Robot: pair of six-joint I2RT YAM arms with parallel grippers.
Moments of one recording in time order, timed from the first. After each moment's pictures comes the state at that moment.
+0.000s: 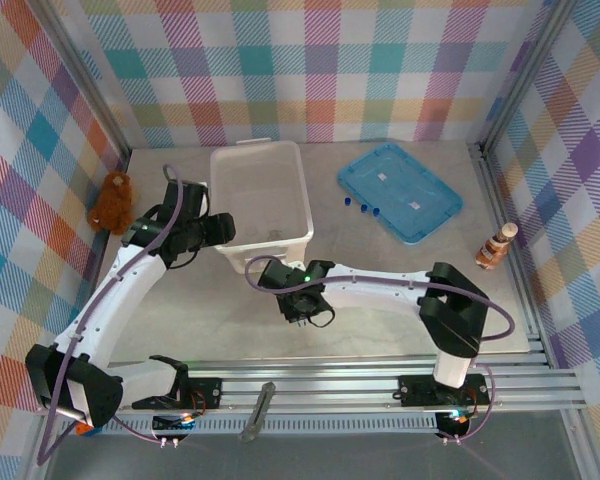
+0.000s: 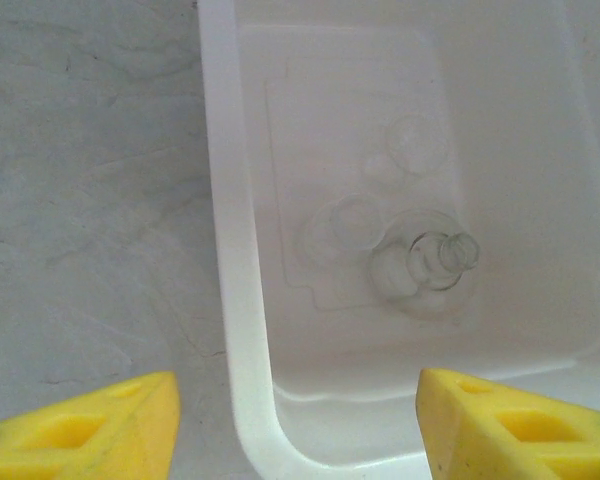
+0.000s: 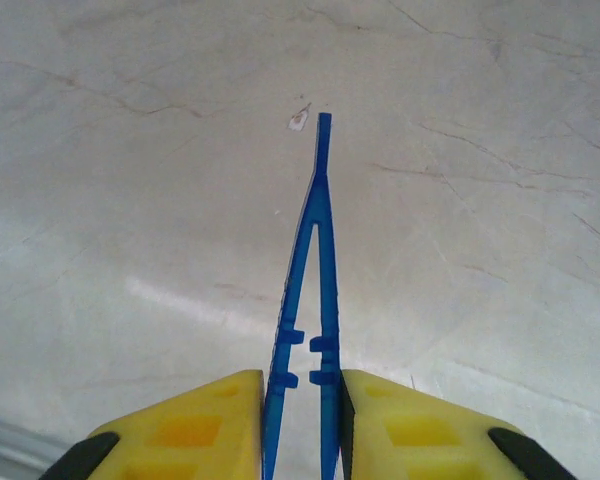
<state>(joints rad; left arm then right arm) -0.30 1.21 1.17 -0.85 -0.06 -0.39 1.18 1.73 1.29 -0.84 0.18 0.78</state>
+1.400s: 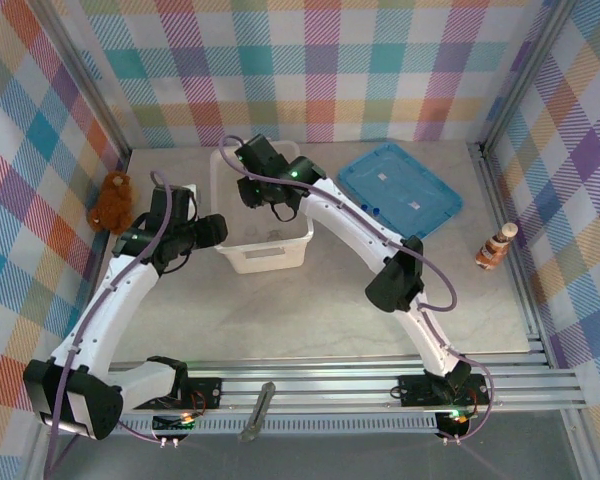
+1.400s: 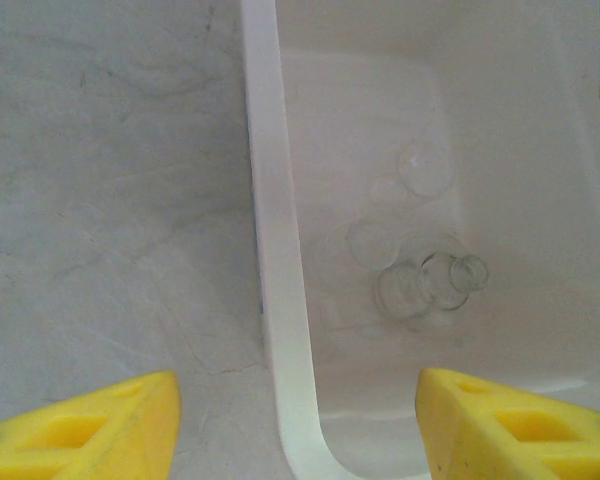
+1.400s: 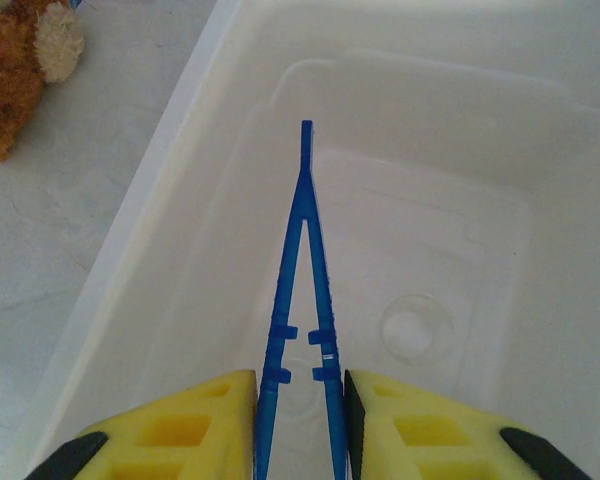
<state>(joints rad) -0.23 1.15 1.09 -0.76 0.00 -0.37 0.88 2.32 2.54 -1.01 0.15 0.36</state>
